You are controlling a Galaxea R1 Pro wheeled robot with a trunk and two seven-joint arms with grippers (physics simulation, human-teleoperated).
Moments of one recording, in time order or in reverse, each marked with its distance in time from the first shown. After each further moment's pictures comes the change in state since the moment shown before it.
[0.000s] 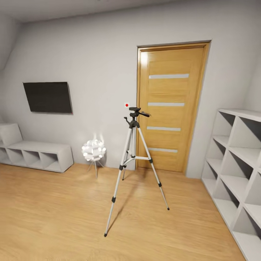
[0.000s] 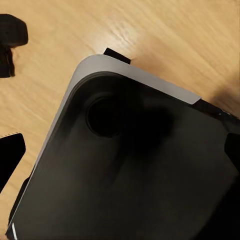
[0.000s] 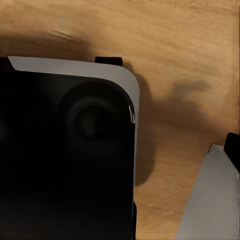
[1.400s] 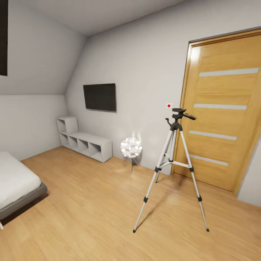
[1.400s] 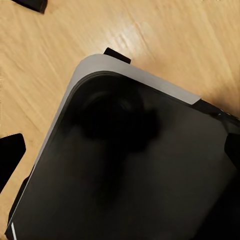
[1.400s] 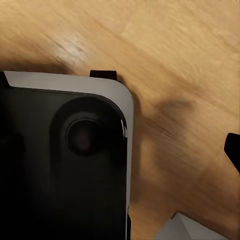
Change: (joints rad) left arm 0.000 -0.001 0.000 0.000 0.004 0.000 0.001; right arm 0.000 -0.010 0.001 -0.005 -0.002 -0.042 0.000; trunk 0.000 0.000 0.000
